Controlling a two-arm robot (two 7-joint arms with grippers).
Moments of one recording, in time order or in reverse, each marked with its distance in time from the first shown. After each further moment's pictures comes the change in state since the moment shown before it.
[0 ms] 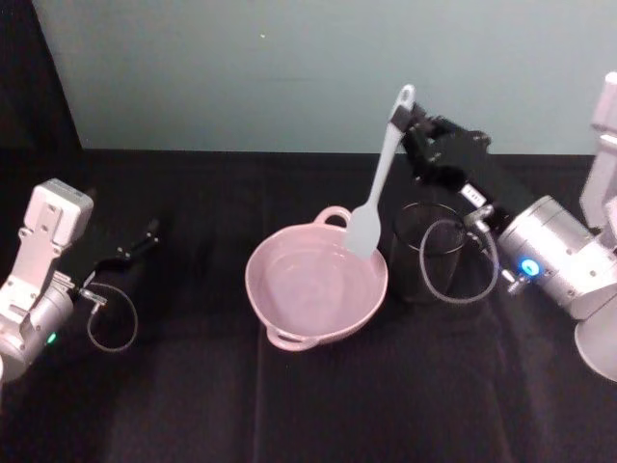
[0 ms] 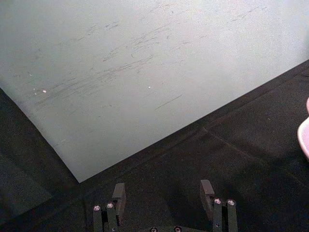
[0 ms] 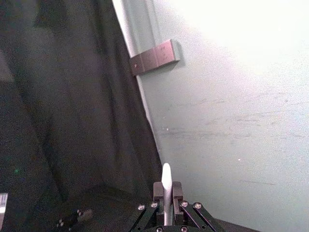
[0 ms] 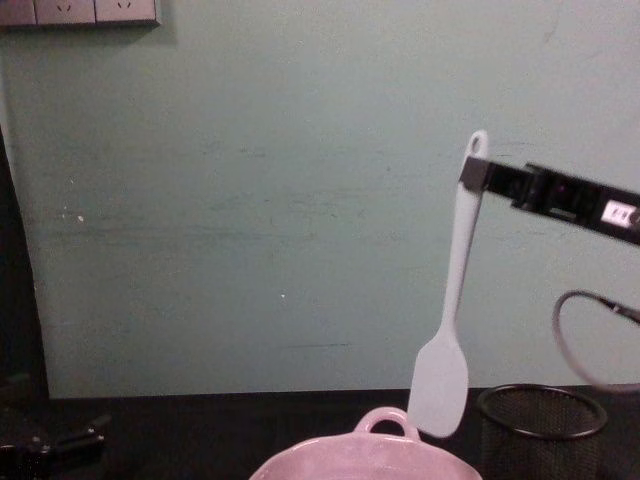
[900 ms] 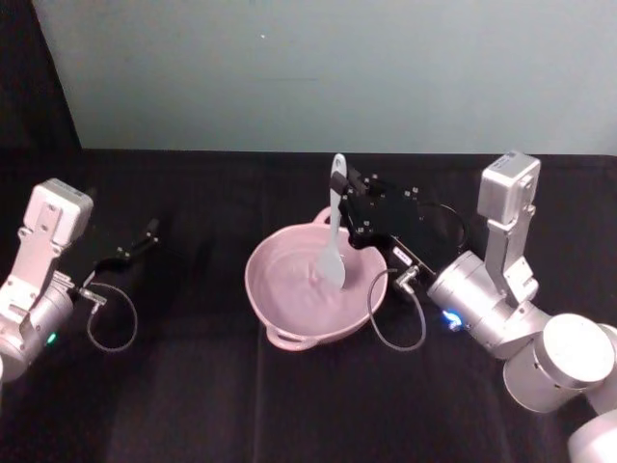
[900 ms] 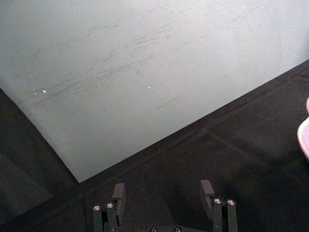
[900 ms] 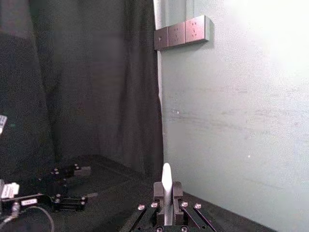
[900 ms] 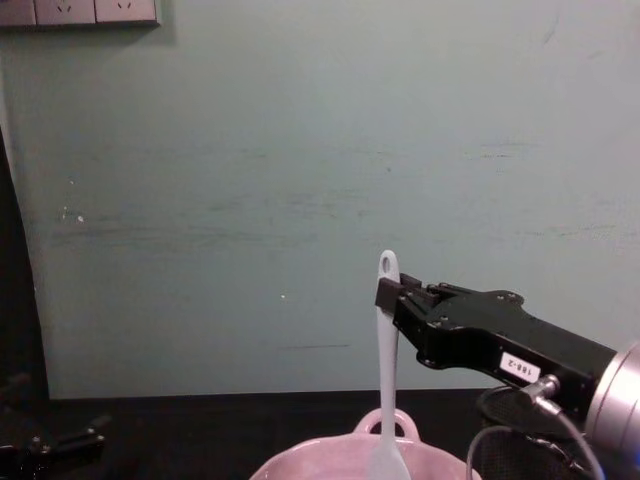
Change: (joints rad) left arm 0.000 0.000 0.000 0.000 0.000 0.000 0.000; right arm 0.029 -0.100 -0.102 0.246 -0.274 -0.273 0.054
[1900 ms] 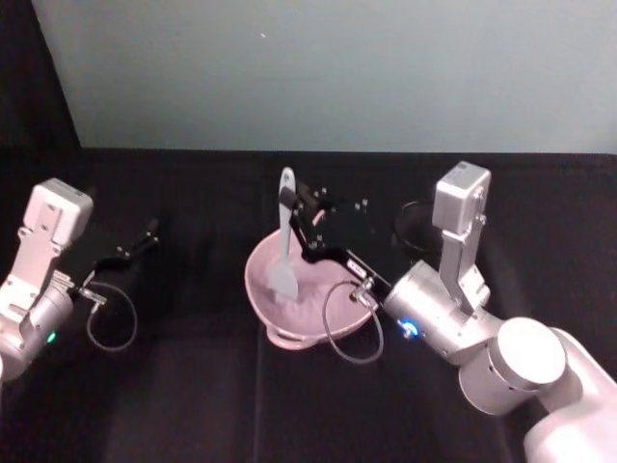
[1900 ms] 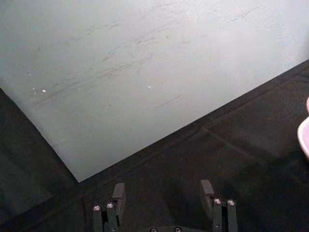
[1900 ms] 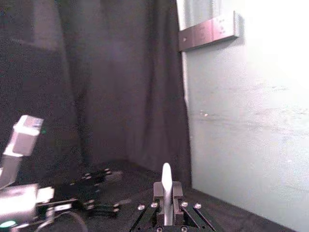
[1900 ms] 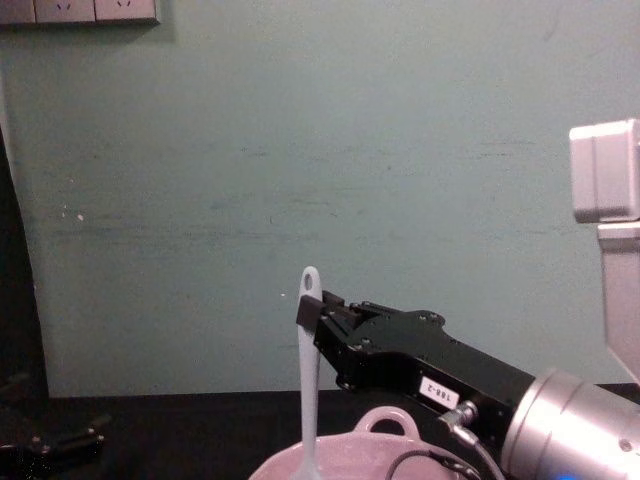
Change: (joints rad) left arm 0.000 0.000 0.000 0.000 0.000 0.000 0.000; right arm 0.051 -0.051 -0.086 0.097 0.044 -0.058 0.051
